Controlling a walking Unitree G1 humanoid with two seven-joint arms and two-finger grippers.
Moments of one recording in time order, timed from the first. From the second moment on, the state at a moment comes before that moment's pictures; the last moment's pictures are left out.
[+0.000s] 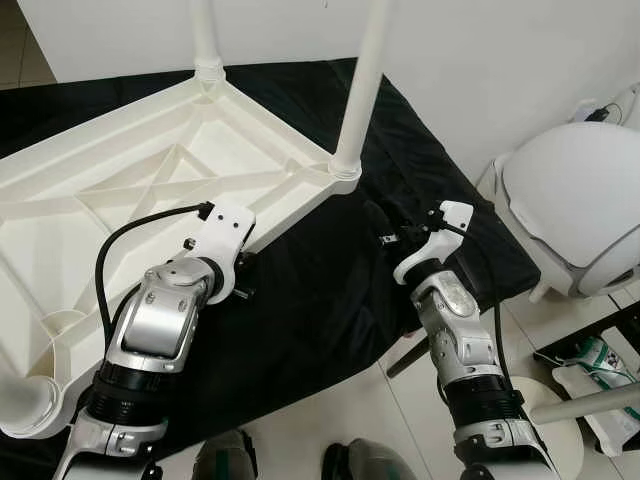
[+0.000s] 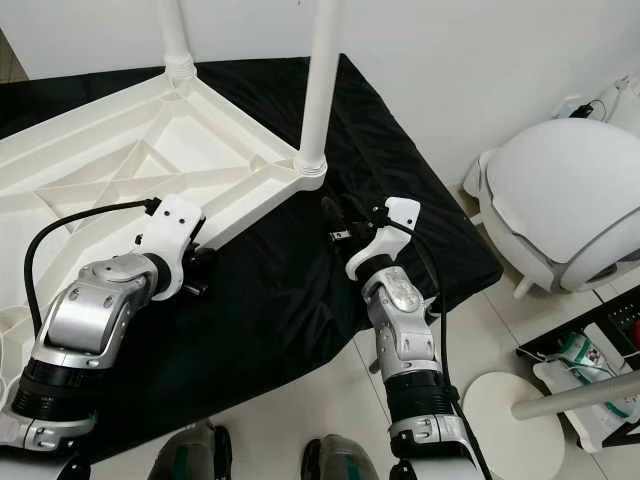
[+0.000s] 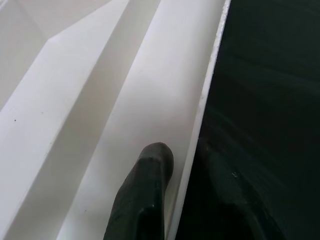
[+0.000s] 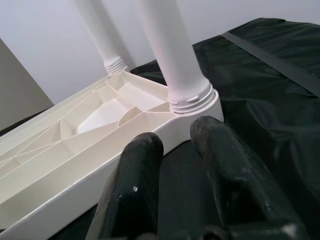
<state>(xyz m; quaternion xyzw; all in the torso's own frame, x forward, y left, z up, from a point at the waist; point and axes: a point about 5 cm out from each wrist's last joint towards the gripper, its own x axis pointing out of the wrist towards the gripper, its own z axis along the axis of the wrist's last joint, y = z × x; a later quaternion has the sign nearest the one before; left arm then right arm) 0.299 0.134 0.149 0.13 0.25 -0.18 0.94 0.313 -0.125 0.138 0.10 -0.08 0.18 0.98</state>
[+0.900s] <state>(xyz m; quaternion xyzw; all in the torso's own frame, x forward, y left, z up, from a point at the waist) 0.334 0.108 0.155 0.14 0.21 -0.13 0.96 0.315 -0.115 0.146 0.10 -0.09 0.18 0.97</state>
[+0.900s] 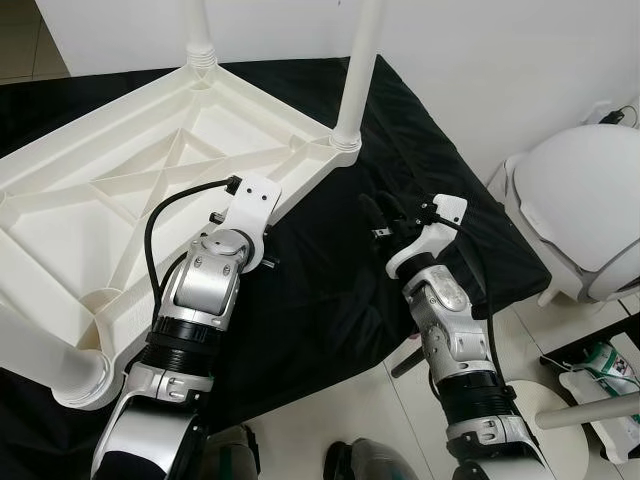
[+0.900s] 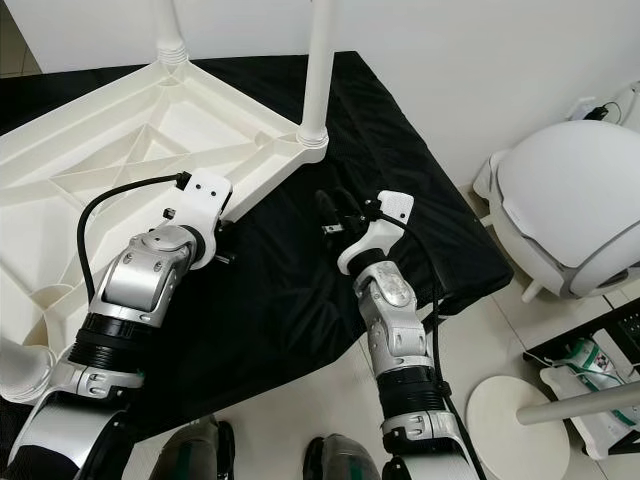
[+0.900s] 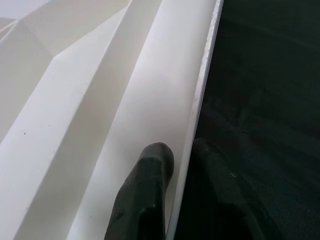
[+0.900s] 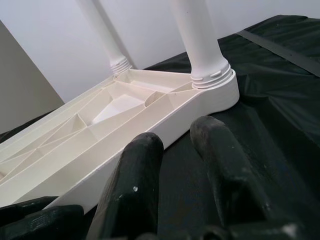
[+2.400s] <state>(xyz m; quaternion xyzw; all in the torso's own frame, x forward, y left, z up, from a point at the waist) 0.247 0.097 0.199 0.13 0.04 -0.35 0.93 0.379 -0.096 0.151 0.07 0.00 0.09 0.99</state>
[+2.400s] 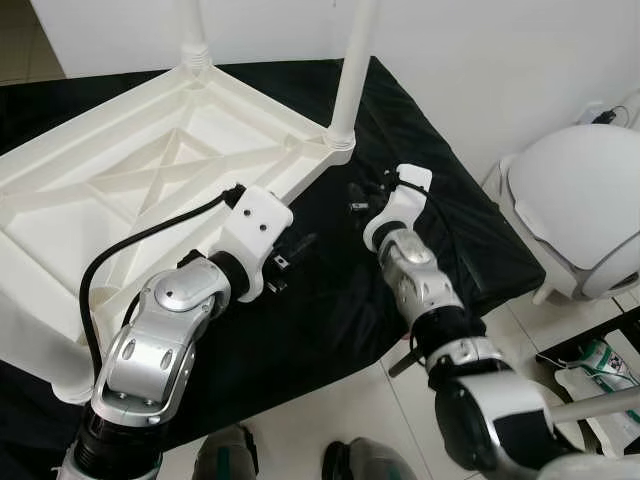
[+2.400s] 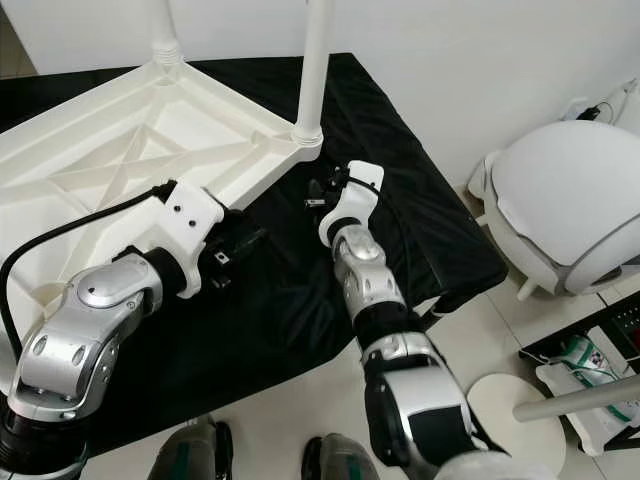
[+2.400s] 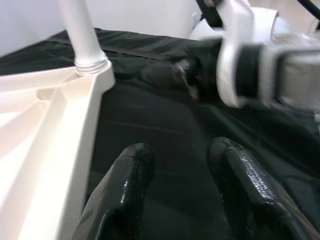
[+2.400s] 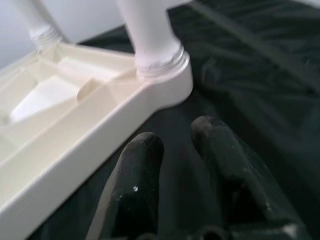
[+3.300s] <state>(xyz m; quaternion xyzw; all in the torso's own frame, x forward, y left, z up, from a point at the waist) 0.228 0.073 0.232 0.08 0.03 -0.39 0.92 0.403 -0.049 0.212 0.05 -0.06 0.17 0.98</state>
